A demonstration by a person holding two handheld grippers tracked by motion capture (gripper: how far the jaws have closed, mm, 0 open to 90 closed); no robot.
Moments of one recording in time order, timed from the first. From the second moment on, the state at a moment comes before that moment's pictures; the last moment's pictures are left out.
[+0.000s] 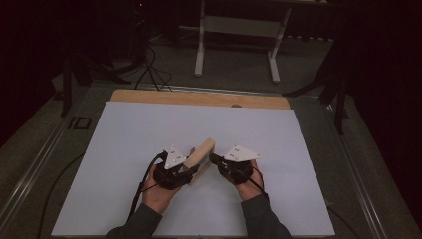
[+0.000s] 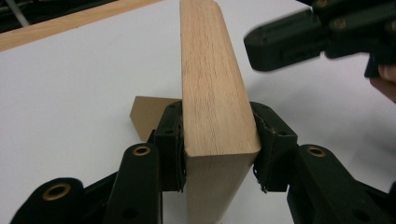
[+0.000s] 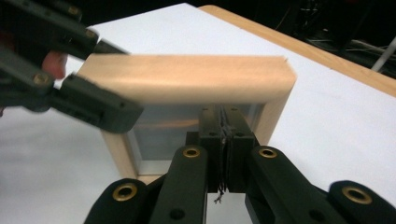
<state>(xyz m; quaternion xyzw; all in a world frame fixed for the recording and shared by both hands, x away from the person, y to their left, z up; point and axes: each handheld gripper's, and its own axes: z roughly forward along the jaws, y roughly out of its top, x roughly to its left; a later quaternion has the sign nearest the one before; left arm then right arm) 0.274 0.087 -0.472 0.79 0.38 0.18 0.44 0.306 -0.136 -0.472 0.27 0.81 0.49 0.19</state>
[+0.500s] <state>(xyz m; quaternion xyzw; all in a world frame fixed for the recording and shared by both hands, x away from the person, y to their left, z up) 0.270 0.083 -0.473 0.80 0.36 0.19 0.44 0.308 -0.135 -0.467 0.30 0.78 0.50 0.21</state>
